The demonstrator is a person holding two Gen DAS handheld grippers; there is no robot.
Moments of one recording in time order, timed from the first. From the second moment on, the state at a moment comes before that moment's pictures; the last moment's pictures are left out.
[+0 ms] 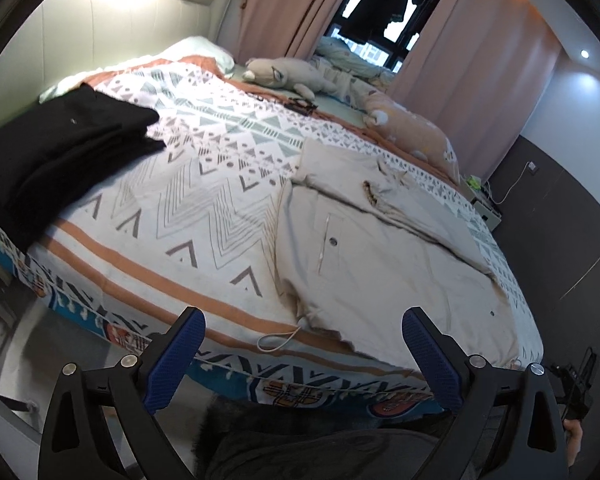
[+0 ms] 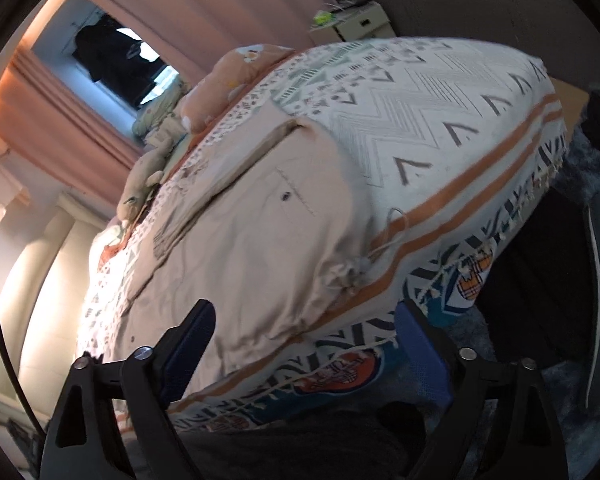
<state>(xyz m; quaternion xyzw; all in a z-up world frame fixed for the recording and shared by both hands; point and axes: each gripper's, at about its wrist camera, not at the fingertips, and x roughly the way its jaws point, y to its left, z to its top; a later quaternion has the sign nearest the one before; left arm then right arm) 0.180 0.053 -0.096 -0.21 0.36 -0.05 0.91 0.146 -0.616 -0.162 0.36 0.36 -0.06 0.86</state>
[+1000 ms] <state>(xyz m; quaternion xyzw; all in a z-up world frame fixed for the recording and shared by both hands) 0.291 0.056 -0.207 -0.31 0.46 -0.10 0.83 0.197 -0.650 -0.230 0.49 0.29 0.10 0.82</state>
